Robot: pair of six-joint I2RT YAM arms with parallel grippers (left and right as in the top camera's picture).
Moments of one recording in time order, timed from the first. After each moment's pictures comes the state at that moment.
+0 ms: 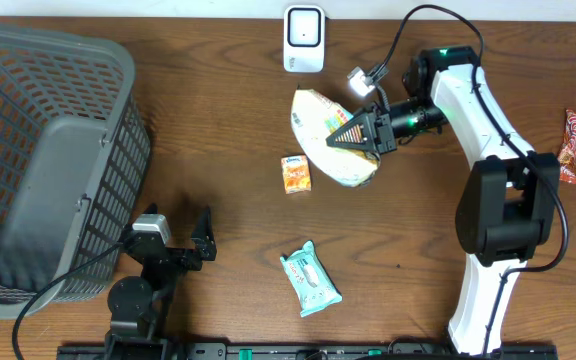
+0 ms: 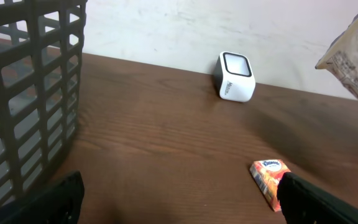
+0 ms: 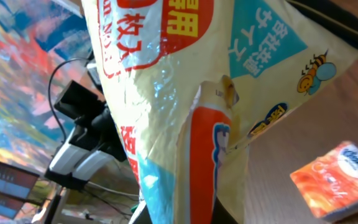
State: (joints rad) left arm -0.09 0.04 0.03 -0.13 0.08 -0.23; right arm 0.15 2.17 1.83 -1.65 -1.34 -1.10
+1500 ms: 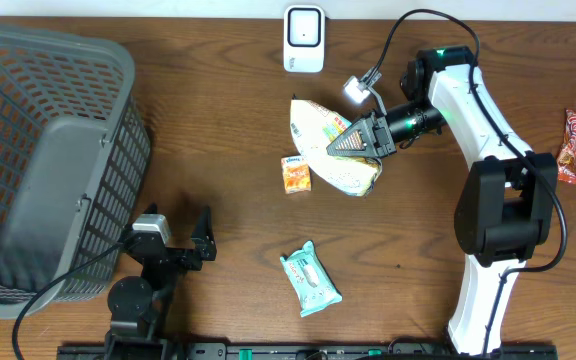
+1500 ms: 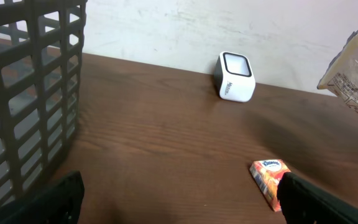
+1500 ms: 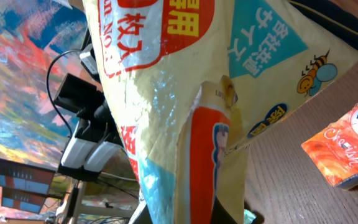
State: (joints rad) left arm -0.09 0.04 0.03 -0.13 0.08 -0.23; right arm 0.15 2.17 1.83 -1.70 -1.26 -1.03
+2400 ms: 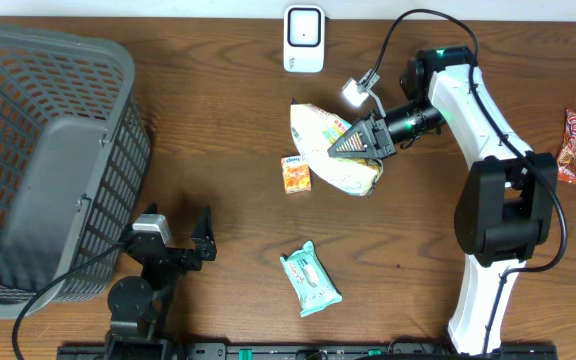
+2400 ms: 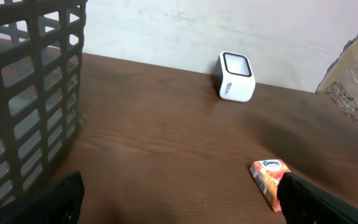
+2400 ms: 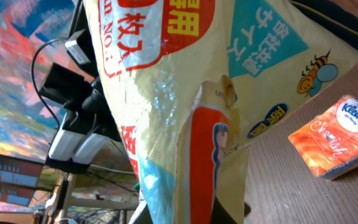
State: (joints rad) left arm -0.09 0.04 0.03 -0.13 0.08 -0.23; right arm 0.15 2.17 1.83 -1.67 -1.22 -1.03
